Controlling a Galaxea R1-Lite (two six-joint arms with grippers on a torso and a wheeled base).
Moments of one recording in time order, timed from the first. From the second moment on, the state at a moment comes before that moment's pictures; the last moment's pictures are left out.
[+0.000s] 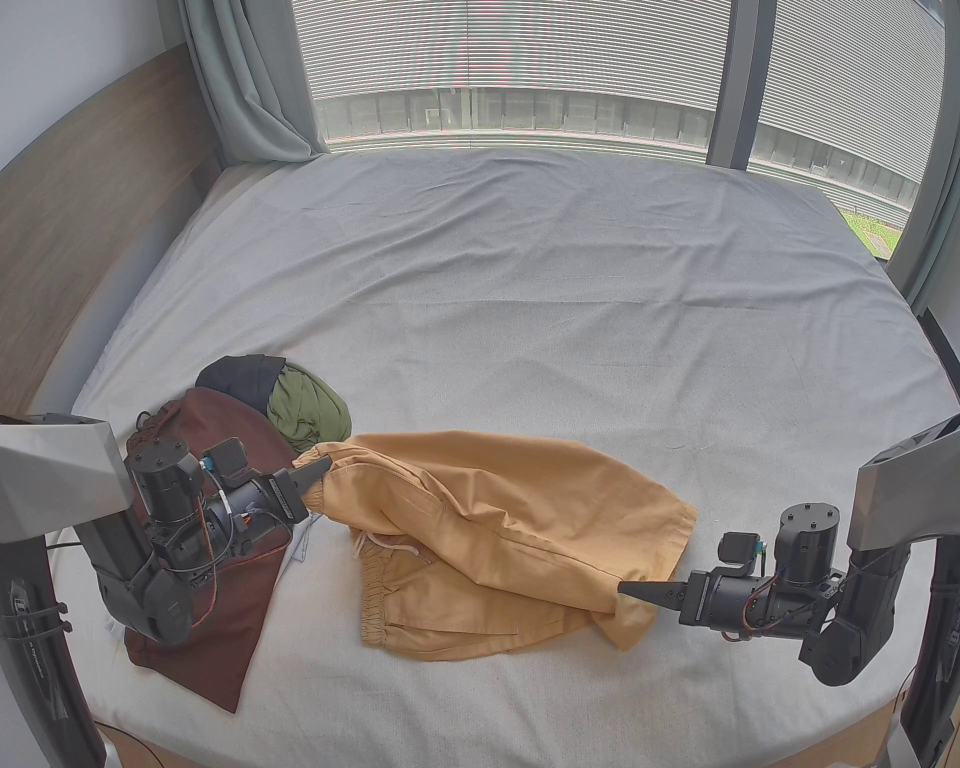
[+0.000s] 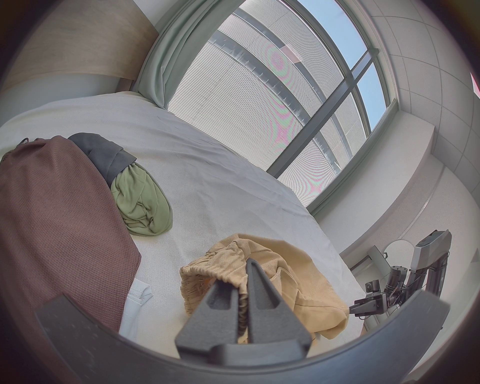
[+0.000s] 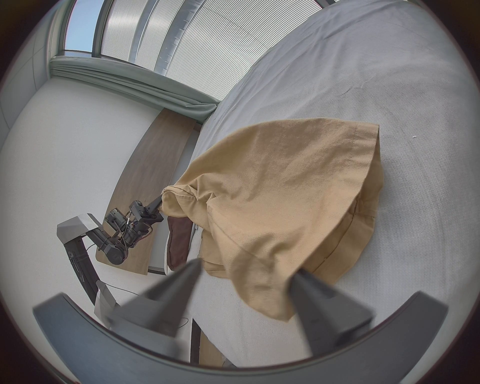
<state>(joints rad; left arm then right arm) -0.14 2.18 -0.50 -1.55 -0.42 -0.46 0.35 2.22 -0.24 -1.54 0.53 0.62</state>
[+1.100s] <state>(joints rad) -0.14 2.19 -0.50 -1.55 -0.42 -0.46 0.23 2.05 -0.28 -1.54 0.72 0.72</state>
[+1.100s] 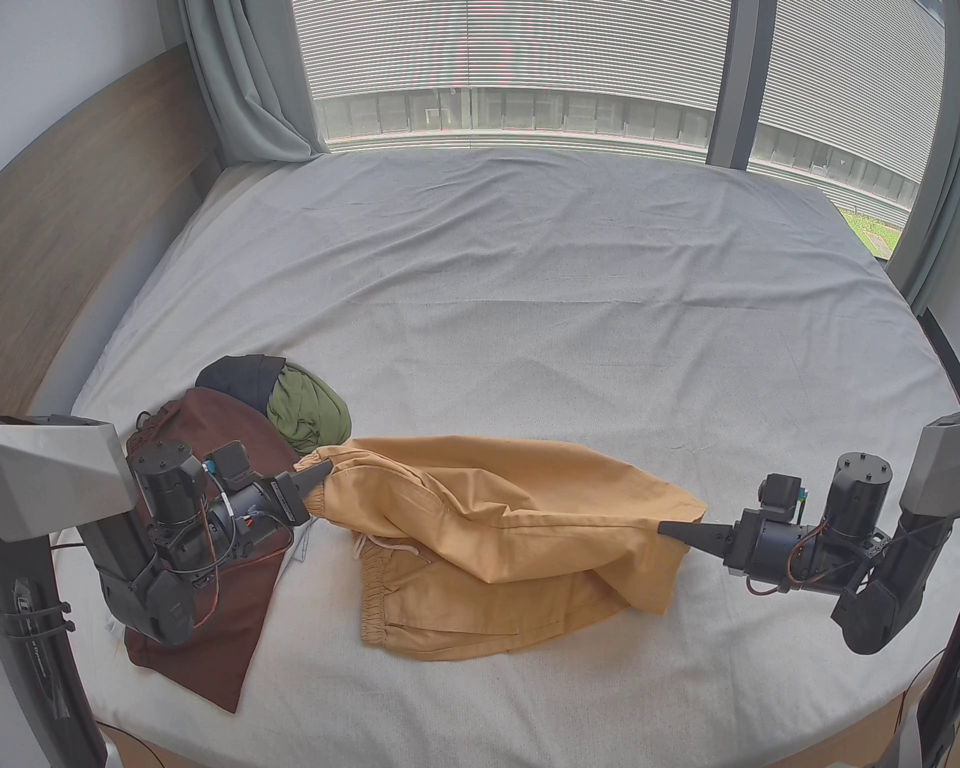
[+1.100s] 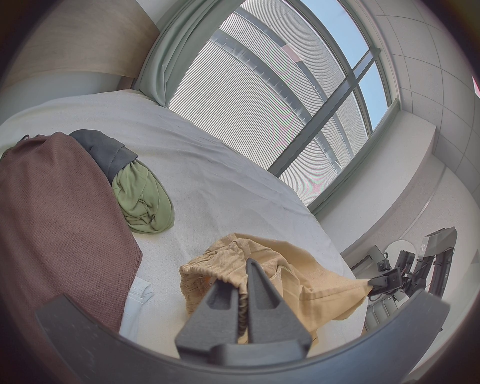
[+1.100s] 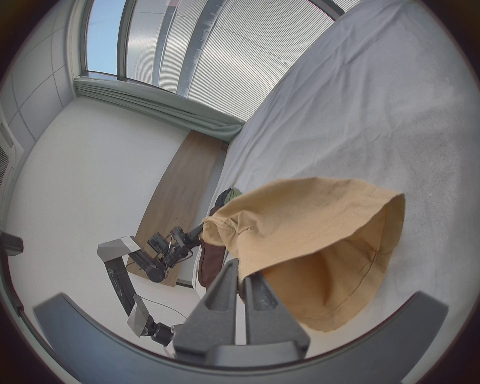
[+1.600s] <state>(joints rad) -0.14 2.19 -0.51 -1.55 -0.43 -0.46 0.30 2.15 -0.32 -1.55 0.72 0.72</state>
